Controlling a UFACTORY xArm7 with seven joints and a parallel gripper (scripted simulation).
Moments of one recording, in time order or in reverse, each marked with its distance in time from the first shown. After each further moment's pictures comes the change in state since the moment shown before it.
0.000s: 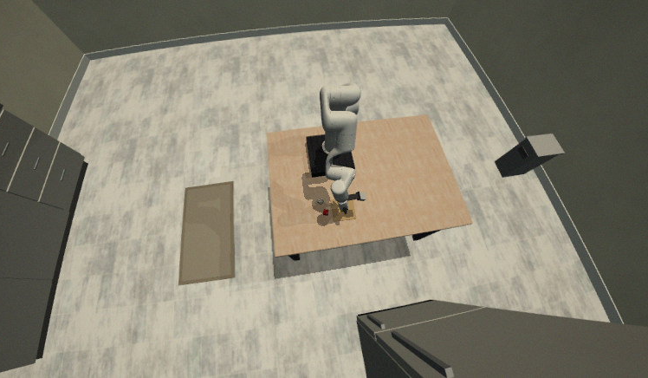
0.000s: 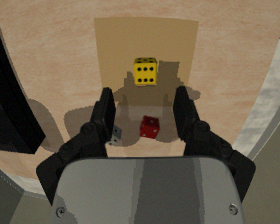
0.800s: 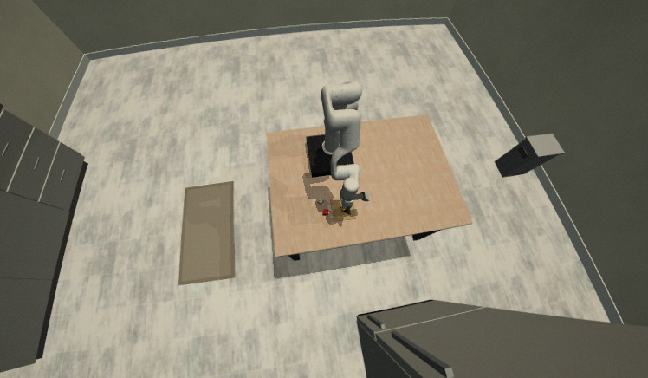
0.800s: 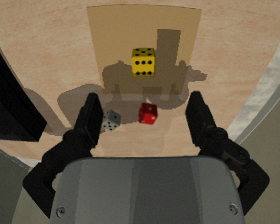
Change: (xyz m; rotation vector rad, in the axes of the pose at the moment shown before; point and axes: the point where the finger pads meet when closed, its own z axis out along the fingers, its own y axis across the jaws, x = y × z) arm 0.005 0.002 0.000 -0.010 -0.201 -0.001
